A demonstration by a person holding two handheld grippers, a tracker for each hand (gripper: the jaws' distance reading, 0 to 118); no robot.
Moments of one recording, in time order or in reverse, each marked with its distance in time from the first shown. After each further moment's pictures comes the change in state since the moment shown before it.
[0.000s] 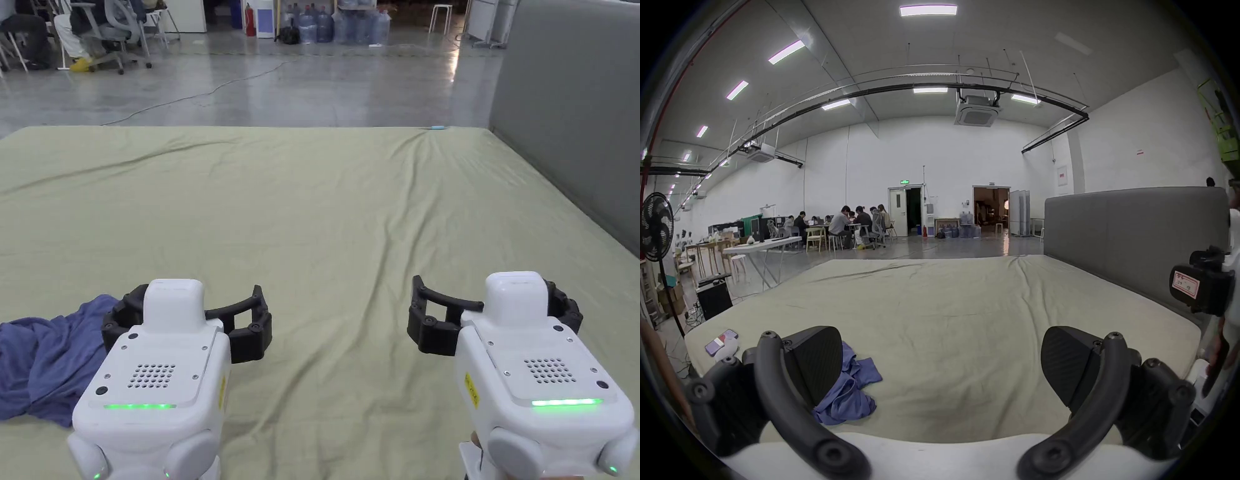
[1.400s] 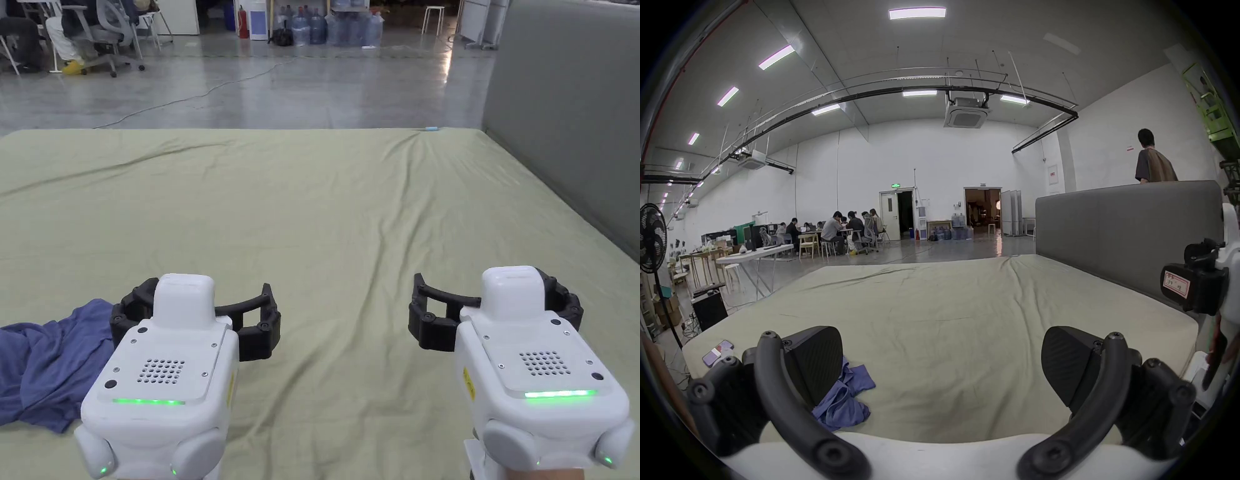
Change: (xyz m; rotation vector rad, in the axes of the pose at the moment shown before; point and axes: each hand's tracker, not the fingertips) left arm 0.010 0.004 -0.004 0.008 -0.036 -0.036; right arm 0.003 0.004 -0.003 -0.010 -0.042 0.039
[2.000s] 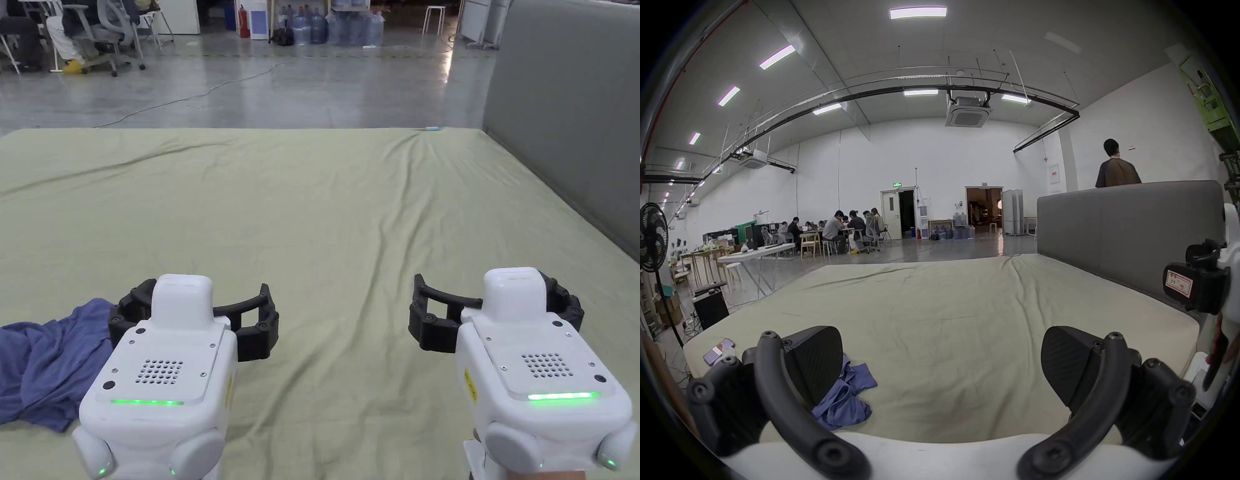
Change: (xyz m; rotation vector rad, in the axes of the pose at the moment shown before) left arm 0.000 0.001 0.002 -0.004 0.009 0.004; right arm 0.000 -0.001 0.001 0.001 0.010 -0.009
